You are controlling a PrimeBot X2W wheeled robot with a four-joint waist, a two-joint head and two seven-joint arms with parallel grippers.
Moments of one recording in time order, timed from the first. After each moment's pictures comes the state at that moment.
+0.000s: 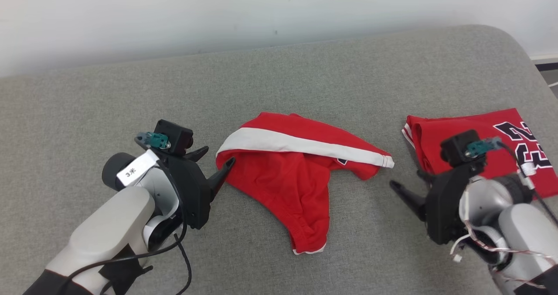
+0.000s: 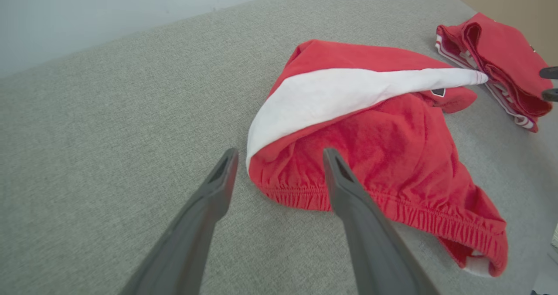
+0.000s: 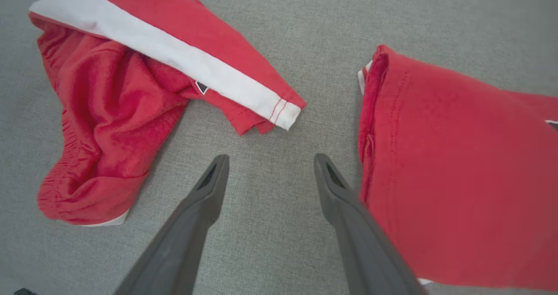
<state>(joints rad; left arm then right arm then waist) -0.83 0.30 -1.01 0.68 -0.79 -0.12 0.13 -0.36 -0.34 0.27 0.15 0.55 0.10 0.65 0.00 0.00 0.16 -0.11</state>
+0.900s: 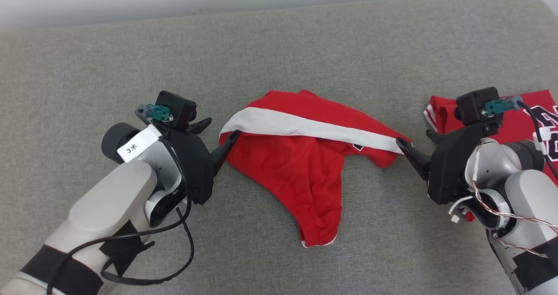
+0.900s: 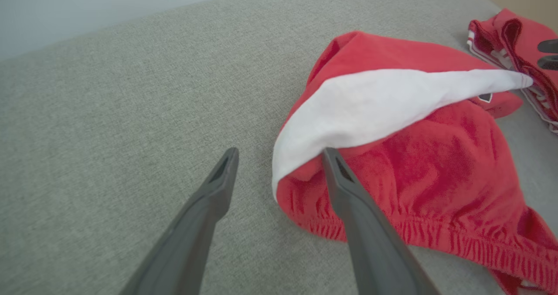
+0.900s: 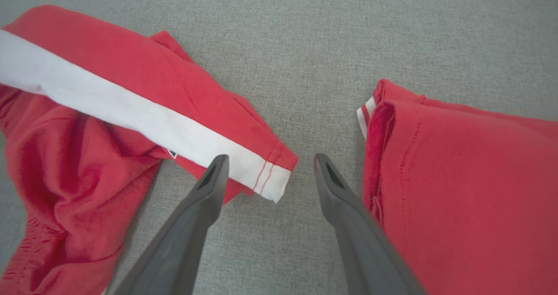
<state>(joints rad) -0.93 0.29 -1.03 0.69 -0.79 -0.12 0.12 -0.46 -0.32 0.22 0.14 0.54 0.02 0.67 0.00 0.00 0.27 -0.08</state>
